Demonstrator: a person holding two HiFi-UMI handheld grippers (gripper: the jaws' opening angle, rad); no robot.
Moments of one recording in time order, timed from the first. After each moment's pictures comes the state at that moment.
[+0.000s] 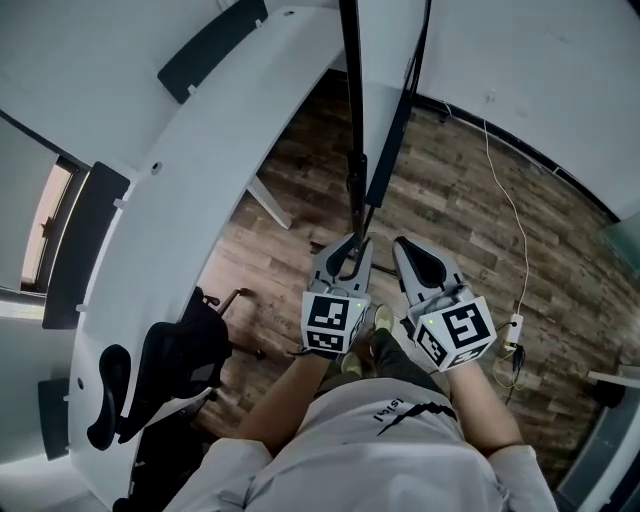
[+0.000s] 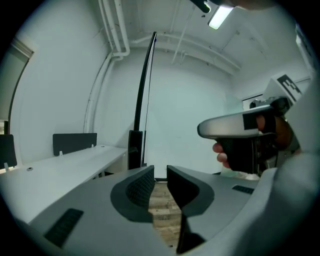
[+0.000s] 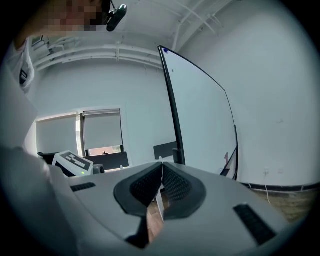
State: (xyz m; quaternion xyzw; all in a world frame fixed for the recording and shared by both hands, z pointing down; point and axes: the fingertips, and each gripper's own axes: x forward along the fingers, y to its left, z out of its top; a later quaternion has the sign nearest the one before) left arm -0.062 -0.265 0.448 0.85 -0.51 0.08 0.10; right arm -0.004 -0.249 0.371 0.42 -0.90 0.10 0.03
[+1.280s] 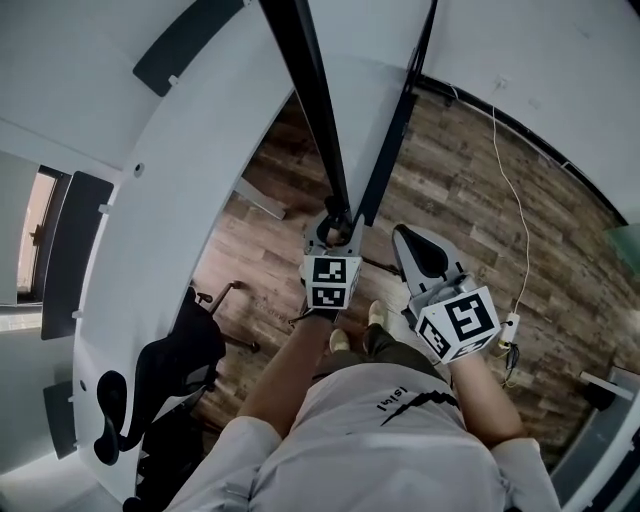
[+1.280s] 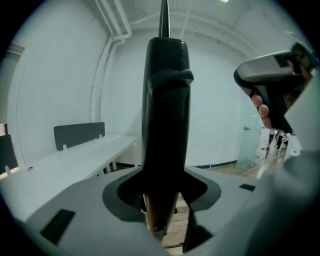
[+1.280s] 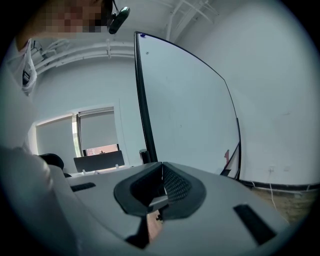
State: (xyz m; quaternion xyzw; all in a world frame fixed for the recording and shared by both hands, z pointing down) left arm -0.074 -0.421 0.545 0.81 -0.56 0.15 0.12; right arm 0.012 -0.367 0.400 0.40 -0.91 0.12 0.04
